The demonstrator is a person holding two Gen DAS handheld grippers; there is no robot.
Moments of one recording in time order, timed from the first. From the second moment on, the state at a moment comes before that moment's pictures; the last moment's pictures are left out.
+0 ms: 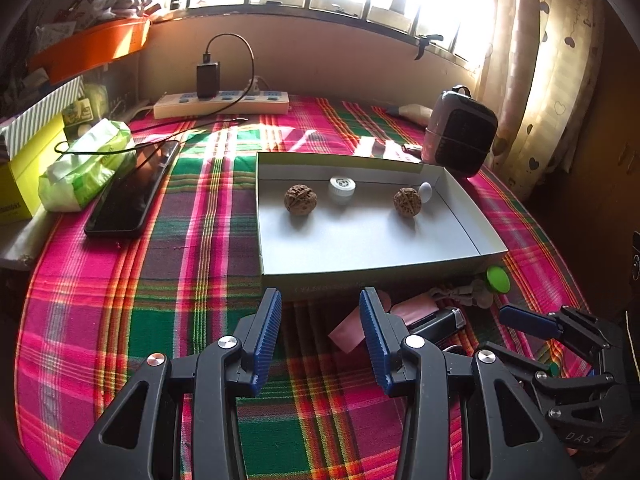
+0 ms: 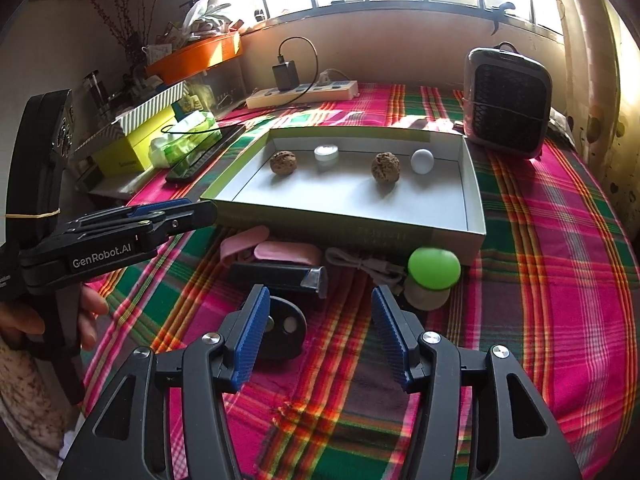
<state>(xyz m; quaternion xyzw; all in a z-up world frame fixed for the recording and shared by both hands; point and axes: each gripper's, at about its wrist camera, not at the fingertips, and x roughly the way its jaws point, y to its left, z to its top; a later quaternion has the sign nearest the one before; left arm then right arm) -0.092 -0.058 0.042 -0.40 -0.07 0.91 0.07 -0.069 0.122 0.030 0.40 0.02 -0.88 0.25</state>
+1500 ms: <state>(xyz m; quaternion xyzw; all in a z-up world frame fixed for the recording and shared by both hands) -0.078 -0.036 0.040 -0.40 -0.07 0.91 0.12 -0.064 0.123 0.012 0.42 0.01 -0.88 0.22</state>
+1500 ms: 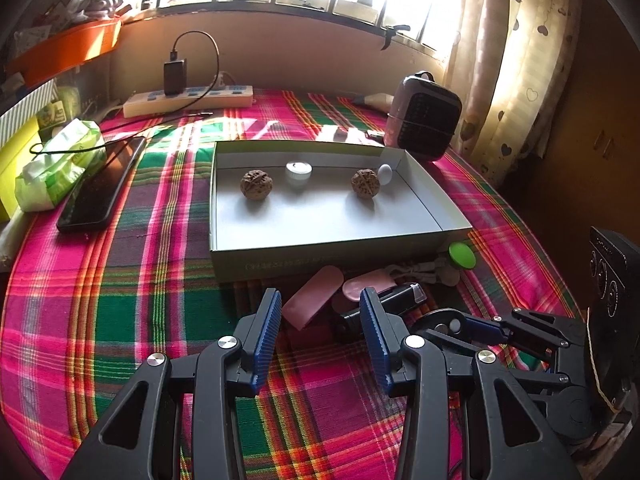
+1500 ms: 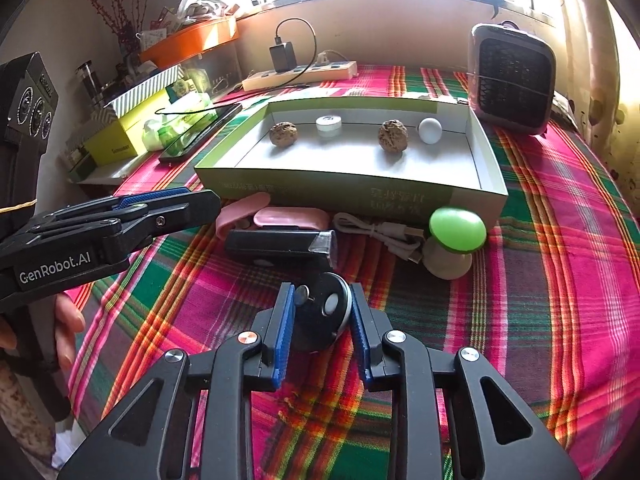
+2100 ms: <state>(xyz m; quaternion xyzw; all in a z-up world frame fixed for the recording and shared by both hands) -0.082 -0.001 0.027 -0.42 -0.03 0.89 0.17 -0.056 0.162 0.021 0.41 -0.01 -0.90 0.18</state>
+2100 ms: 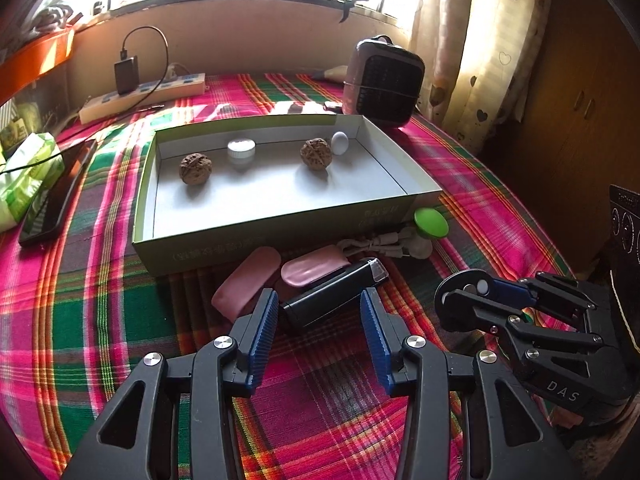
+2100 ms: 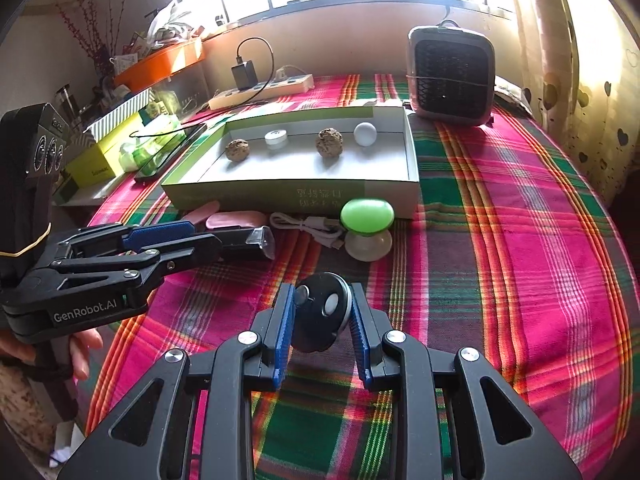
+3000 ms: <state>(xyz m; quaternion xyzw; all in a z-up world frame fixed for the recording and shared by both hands) -0.070 0.040 0.021 -0.43 0.03 0.87 0.23 -0.052 0.195 0.016 0.41 -0.03 -0.90 0.15</state>
